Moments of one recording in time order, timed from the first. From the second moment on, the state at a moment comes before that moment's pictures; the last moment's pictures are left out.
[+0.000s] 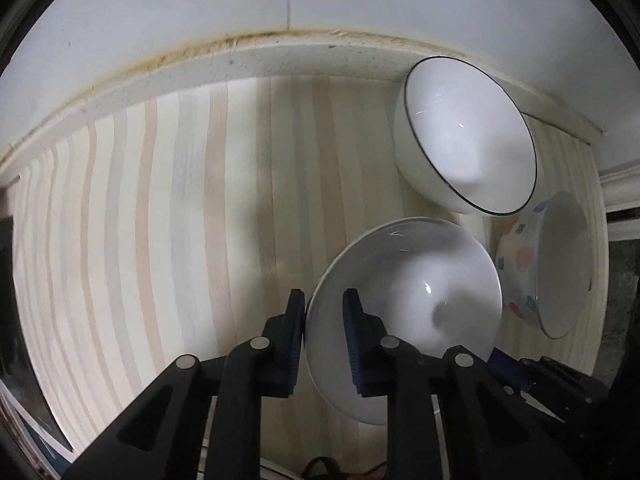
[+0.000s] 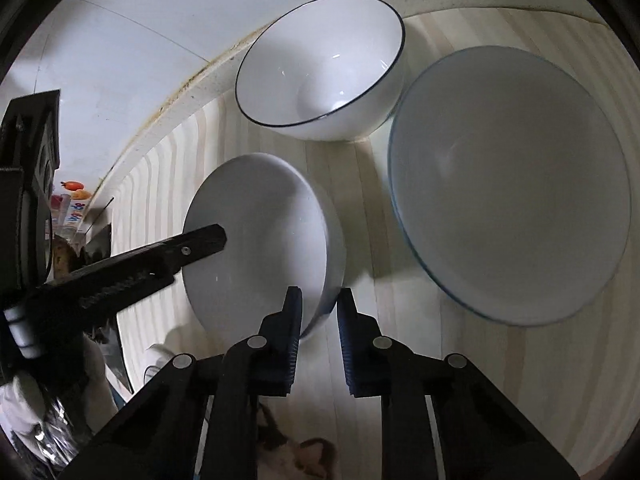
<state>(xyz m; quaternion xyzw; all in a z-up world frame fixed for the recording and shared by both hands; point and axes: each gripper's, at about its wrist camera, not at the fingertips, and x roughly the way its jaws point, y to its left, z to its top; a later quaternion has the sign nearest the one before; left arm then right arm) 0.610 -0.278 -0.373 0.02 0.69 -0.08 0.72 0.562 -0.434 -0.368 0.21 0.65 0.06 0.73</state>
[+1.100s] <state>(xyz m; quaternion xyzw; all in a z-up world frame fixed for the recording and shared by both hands) 0.436 -0.329 -0.351 0.04 0.71 -0.17 0.68 0.388 -0.497 -0.341 0.22 0.67 0.04 0.70</state>
